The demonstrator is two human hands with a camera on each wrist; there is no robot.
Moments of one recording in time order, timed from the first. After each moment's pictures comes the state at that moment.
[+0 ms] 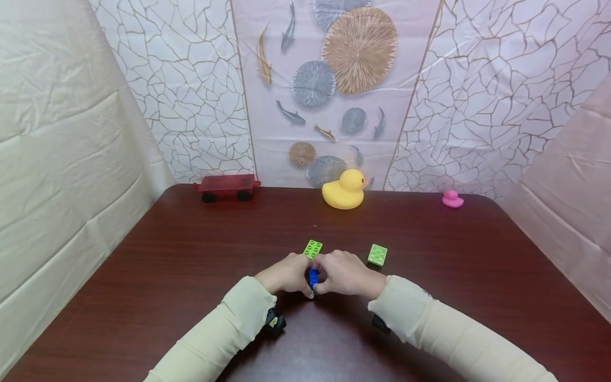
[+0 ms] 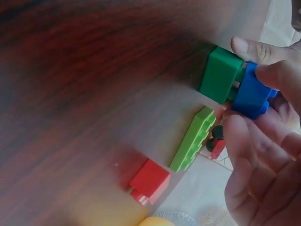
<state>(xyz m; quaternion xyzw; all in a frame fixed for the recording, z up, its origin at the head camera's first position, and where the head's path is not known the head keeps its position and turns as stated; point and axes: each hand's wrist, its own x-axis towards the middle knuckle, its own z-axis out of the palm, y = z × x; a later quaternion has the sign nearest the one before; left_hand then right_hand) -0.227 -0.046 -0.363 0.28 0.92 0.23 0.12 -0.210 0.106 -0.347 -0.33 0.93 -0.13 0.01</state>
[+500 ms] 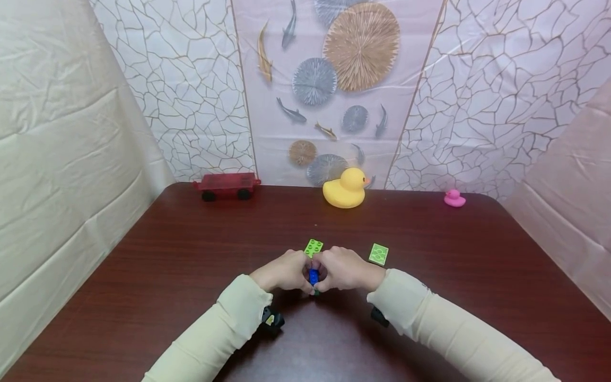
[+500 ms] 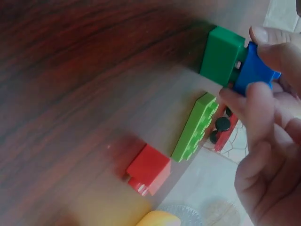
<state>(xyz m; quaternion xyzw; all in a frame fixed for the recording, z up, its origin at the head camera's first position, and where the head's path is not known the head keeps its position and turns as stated) -0.227 -0.052 -0.356 0.28 0.92 0.24 0.13 -0.223 0.107 -0.344 -0.36 0.92 -0.14 0.05</state>
